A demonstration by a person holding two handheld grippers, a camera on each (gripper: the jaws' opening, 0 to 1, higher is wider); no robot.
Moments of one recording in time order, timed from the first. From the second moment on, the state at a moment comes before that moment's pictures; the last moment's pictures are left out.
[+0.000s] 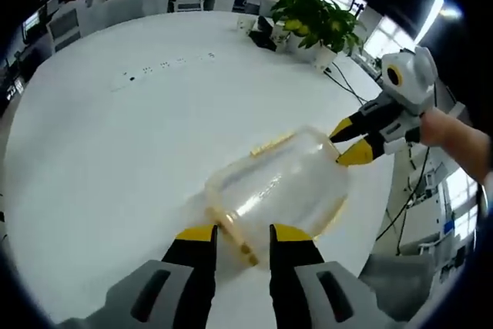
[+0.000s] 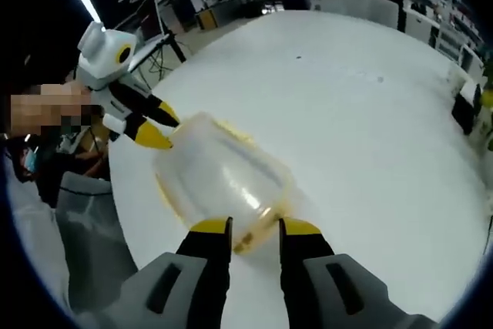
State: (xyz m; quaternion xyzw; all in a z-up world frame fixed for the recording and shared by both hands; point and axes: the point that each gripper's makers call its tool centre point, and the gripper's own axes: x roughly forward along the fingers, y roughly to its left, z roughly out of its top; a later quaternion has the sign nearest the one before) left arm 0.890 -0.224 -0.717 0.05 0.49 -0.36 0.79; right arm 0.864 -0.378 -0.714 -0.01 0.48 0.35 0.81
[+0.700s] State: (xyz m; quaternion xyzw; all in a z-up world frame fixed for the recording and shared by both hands) left arm 0.880 -0.223 -0.723 -0.05 0.54 -0.36 0.76; right arm 0.861 -0.376 -0.719 0.10 0.51 0.36 0.78
